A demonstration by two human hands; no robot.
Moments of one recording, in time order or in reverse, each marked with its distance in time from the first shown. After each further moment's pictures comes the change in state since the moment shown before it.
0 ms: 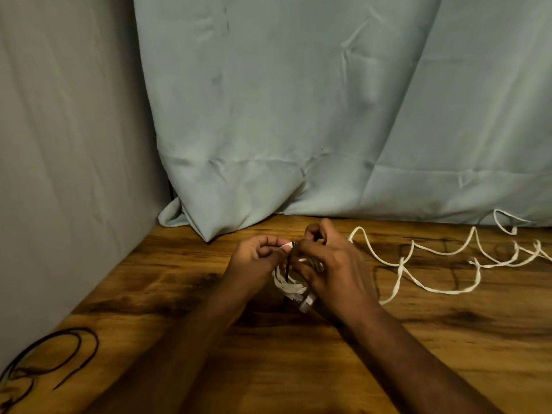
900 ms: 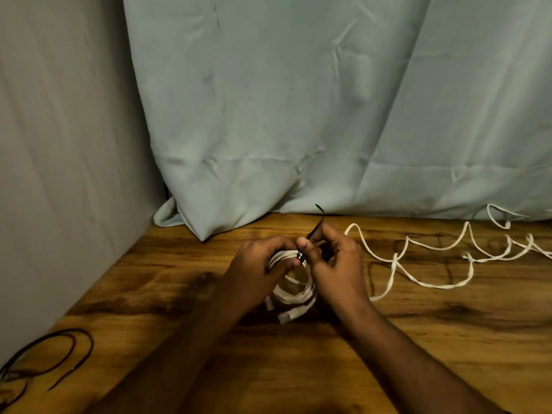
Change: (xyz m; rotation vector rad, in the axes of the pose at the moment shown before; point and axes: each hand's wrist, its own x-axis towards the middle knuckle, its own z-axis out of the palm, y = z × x) left_hand -0.010 0.011 0.000 0.637 -0.155 0.579; right_hand -0.002 0.003 0.012 0.653 0.158 0.459
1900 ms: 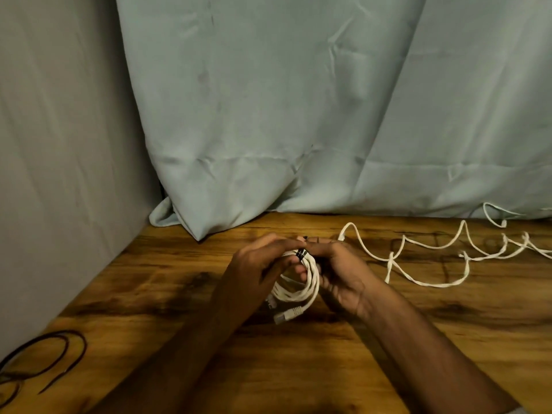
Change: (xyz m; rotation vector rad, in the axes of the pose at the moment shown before) left_hand -0.008 0.006 0.006 0.133 0.067 0.168; right_hand 0.017 -0.018 -0.021 0.776 -0.343 0.778
